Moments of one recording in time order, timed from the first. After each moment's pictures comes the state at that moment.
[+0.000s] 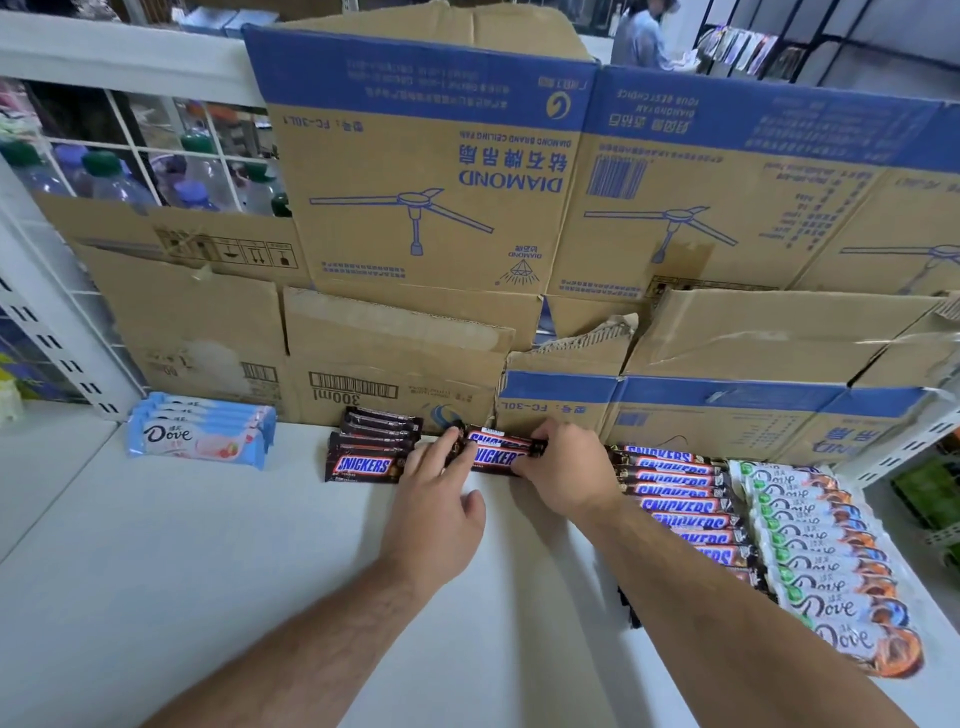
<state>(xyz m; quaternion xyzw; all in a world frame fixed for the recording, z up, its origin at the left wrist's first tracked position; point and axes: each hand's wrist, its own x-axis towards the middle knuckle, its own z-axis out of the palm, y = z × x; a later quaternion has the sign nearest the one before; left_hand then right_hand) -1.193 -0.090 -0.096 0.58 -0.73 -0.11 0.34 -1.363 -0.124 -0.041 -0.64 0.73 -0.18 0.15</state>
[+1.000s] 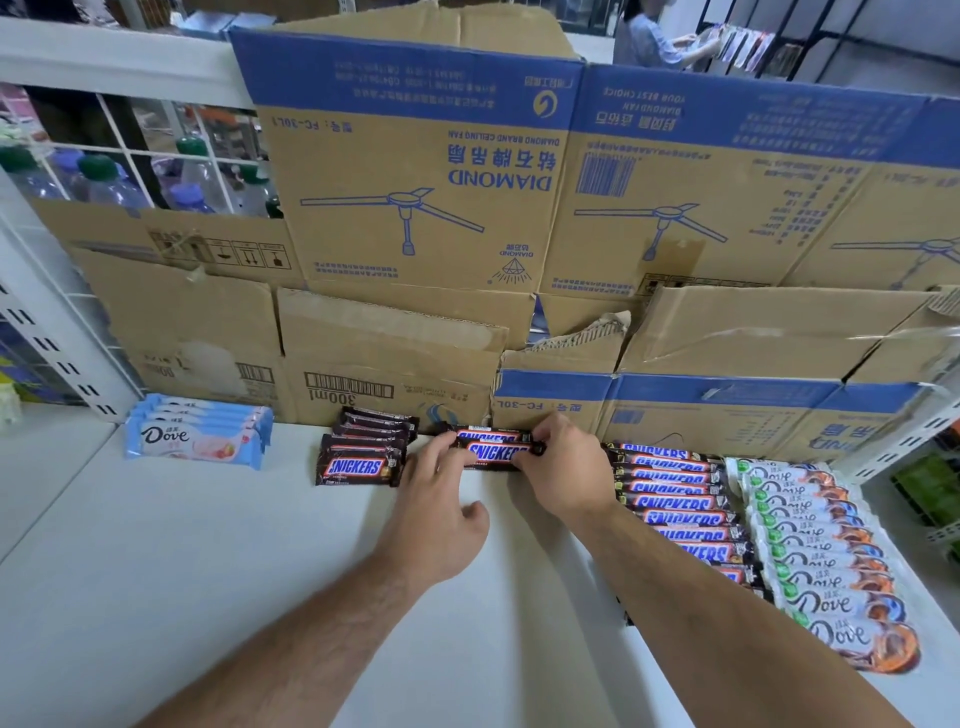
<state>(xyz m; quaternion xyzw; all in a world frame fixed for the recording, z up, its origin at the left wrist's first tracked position) -1.194 -0.085 -0.083 0.58 -0.73 -0.18 0.32 -1.366 -0.121 -0.052 -0.61 0.75 -0.22 0.14</state>
